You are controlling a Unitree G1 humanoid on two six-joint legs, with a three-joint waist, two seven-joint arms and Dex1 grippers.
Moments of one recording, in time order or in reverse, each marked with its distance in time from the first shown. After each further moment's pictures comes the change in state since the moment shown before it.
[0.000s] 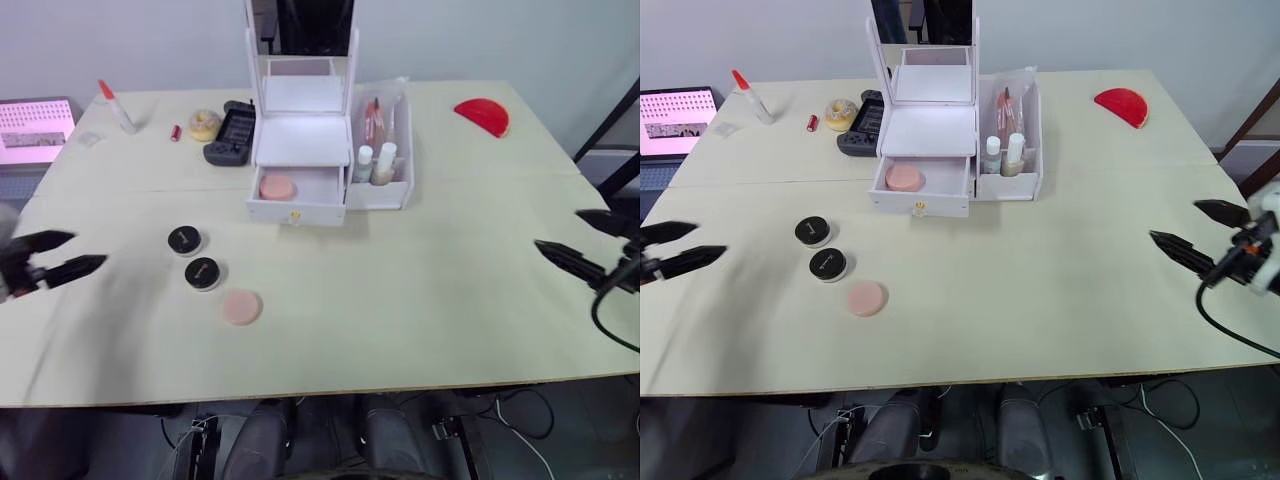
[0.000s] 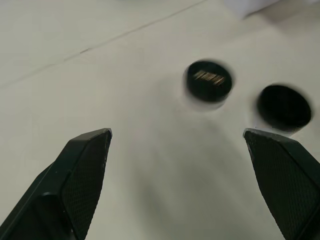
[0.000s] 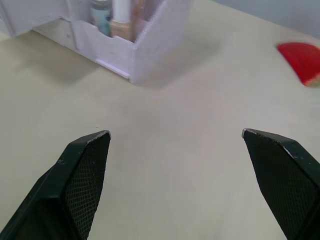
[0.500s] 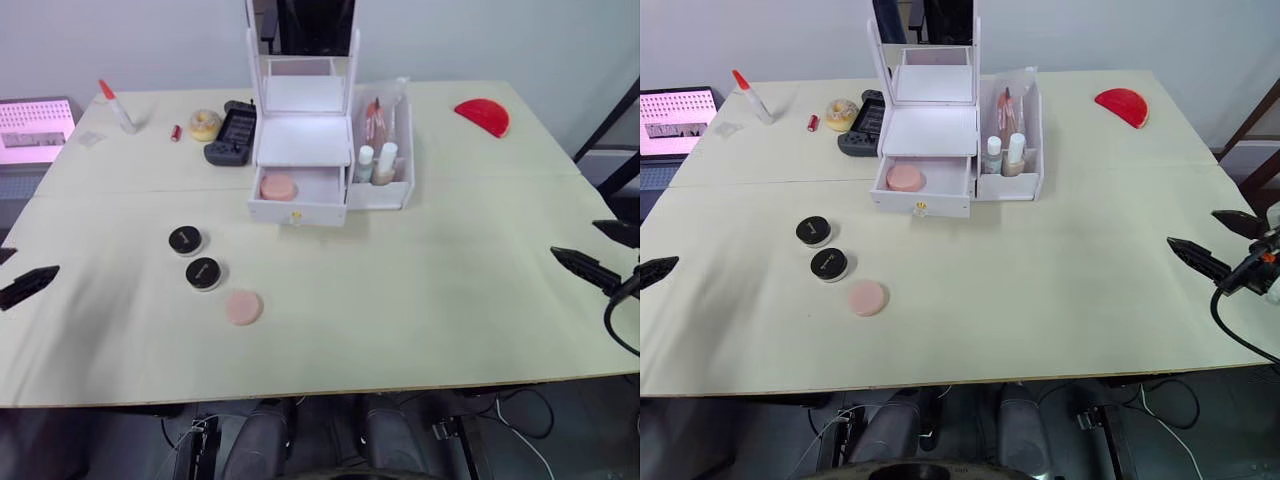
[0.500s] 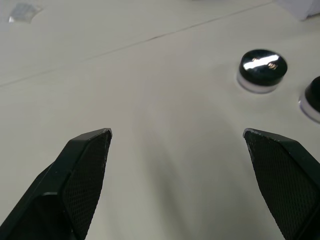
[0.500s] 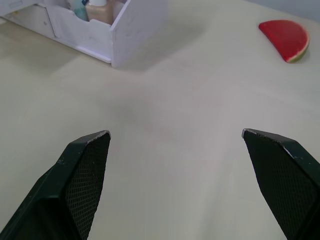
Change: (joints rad) left arm 0.138 -0.040 0.119 -0.080 -0.081 -0.028 0.088; right arm -0.023 0.000 0.025 0.062 -0.004 -0.030 0.008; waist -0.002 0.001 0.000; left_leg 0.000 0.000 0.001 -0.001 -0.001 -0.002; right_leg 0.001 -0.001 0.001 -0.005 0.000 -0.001
